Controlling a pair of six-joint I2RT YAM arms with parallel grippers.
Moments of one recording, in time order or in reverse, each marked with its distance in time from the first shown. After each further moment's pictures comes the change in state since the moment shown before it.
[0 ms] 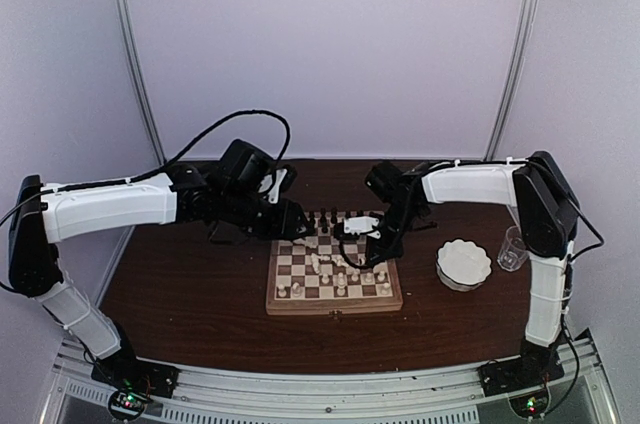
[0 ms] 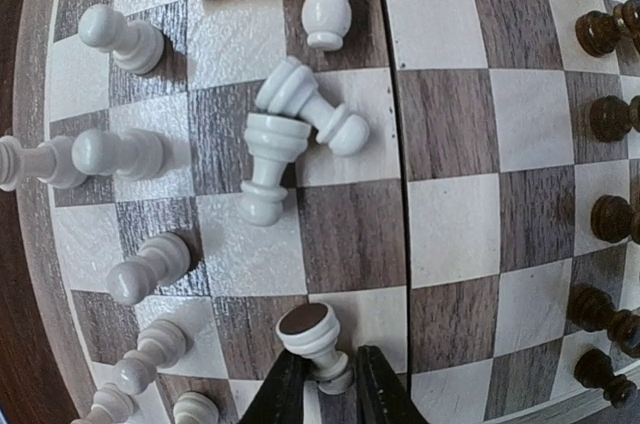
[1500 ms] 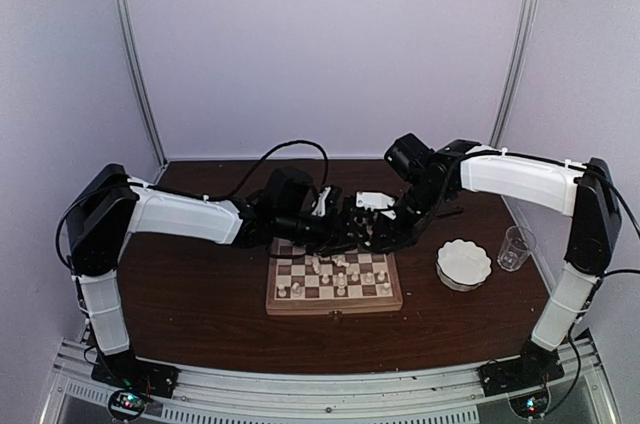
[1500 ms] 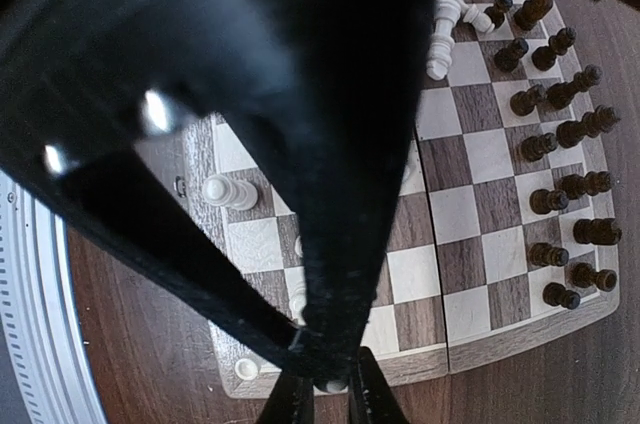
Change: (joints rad) left arm -0.045 0.347 0.018 0.604 0.301 -0.369; right arm 0.017 -0.268 -0.040 -0.092 -0.101 0.136
